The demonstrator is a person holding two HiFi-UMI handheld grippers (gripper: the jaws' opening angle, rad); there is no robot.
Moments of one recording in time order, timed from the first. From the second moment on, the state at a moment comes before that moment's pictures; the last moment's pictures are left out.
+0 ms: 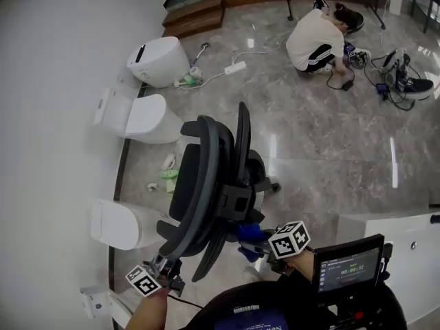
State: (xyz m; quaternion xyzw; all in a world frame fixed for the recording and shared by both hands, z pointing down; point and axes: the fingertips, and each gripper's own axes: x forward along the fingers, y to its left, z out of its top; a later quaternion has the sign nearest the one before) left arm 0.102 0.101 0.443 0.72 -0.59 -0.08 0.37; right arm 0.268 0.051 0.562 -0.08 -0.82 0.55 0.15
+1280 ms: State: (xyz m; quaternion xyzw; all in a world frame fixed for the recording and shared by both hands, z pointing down) left arm -0.022 0.230 0.191 0.88 -0.45 -0.11 0.14; right arm 0.302 0.154 0.176 0.35 -0.92 0.14 -0.04
